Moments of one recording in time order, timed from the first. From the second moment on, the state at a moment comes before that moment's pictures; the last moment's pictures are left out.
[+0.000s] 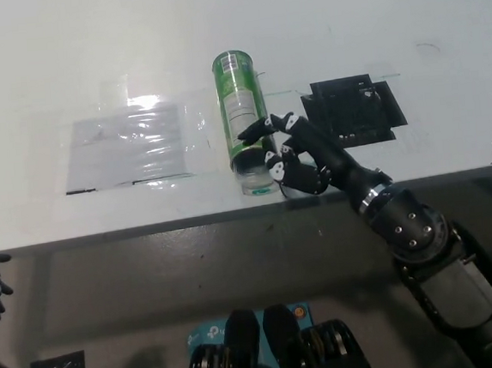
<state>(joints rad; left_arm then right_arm) -0.05 0.43 0.26 -0.10 -0.15 0.27 -0.14 -0.65 -0.13 0.34 0.34 -0.21 -0.03 0.15</state>
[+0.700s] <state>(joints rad) -0.08 0.45 0.28 -0.12 -0.15 0.29 -0.16 -0.66 -0.17 0.35 0.42 -0.32 -0.12 0.15</state>
